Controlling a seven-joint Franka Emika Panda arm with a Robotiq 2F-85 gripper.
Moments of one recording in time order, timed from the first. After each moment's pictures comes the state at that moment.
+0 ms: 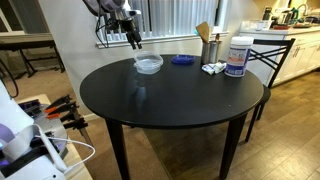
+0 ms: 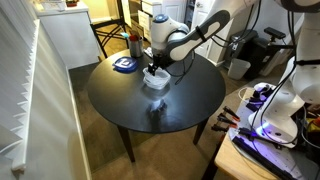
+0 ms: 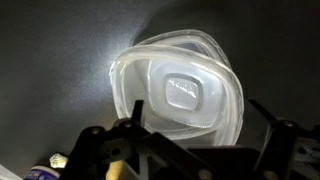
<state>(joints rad) 0.23 0.38 0.04 -1.92 -0.39 2.39 0.75</state>
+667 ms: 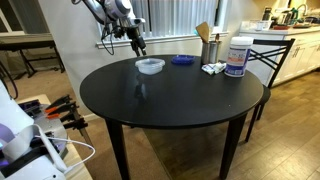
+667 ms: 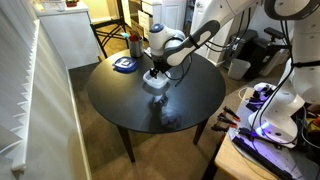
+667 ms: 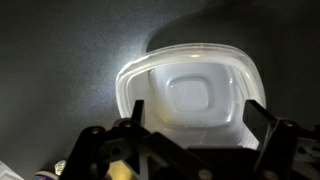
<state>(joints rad) 0.28 0.48 -0.04 -1.86 -0.42 2.37 0.74</state>
